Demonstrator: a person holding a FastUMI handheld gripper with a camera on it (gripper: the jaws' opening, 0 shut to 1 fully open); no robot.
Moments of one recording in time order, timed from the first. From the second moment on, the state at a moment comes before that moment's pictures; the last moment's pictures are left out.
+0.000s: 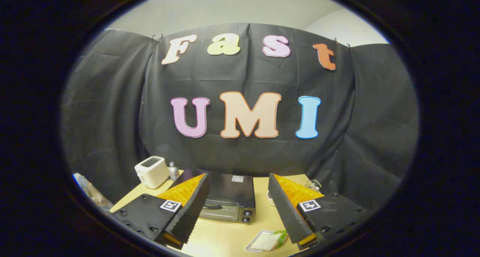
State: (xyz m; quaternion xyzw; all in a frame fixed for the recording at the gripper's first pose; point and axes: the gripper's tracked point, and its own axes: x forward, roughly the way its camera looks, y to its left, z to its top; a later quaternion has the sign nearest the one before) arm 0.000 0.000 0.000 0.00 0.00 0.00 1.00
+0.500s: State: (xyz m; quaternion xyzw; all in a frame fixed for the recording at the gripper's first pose) arm -0.008 0.015 -0.008 0.00 0.01 0.01 1.00
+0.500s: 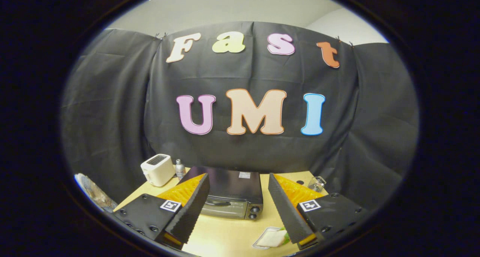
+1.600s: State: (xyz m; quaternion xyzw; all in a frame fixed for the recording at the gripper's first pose) arm 0.074 0.062 -0.125 0.03 0.07 0.01 1.00
